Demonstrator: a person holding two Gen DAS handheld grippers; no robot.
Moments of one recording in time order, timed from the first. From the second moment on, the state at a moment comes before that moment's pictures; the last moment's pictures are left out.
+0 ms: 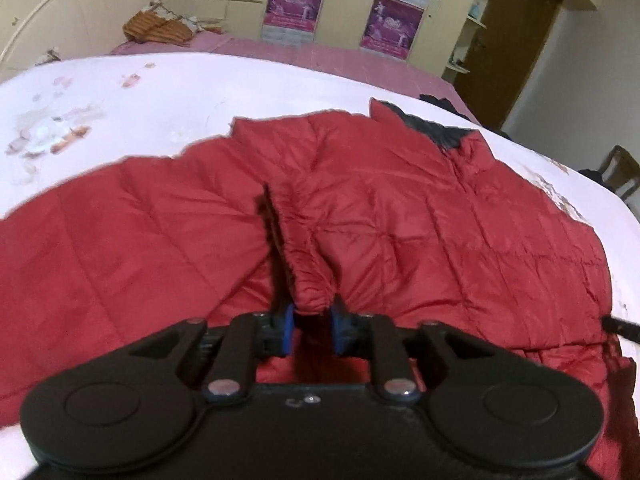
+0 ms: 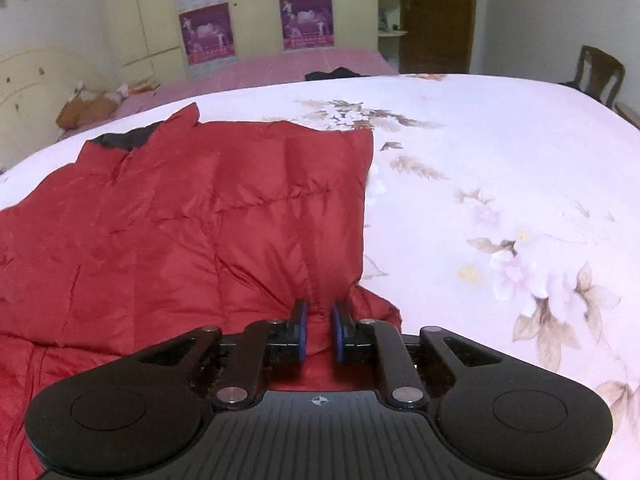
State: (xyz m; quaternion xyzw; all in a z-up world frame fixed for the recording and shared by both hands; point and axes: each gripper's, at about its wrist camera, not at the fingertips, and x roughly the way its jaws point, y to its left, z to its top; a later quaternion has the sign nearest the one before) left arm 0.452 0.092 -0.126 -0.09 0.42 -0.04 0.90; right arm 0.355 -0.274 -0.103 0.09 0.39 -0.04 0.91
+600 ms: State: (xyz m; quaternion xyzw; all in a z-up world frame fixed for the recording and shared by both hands) left arm 0.522 0.049 -0.146 0.01 0.39 -0.05 0.92; right arm 0.454 -0.291 -0.125 0.07 0.38 -0.02 0.92
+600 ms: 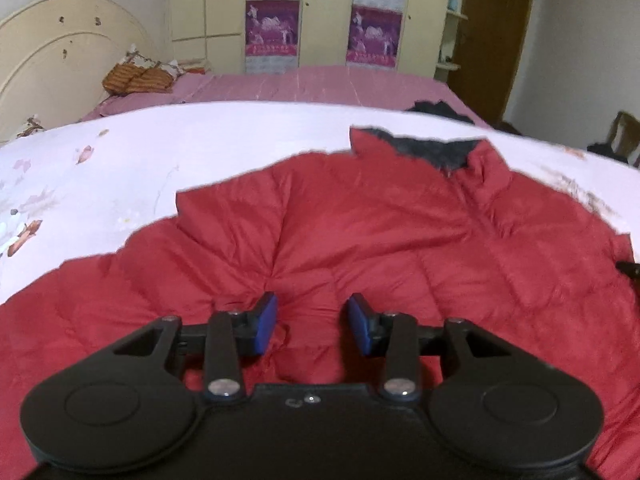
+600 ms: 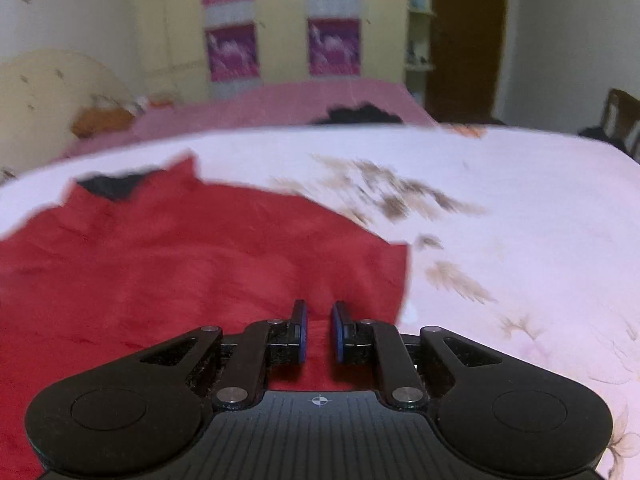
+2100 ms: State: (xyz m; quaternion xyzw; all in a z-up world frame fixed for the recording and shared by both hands) left arm 0.469 0.031 -0.135 0.01 0.40 -0.05 0.91; right arm 0.367 -0.277 -0.097 0.02 0.41 -0.04 0.91
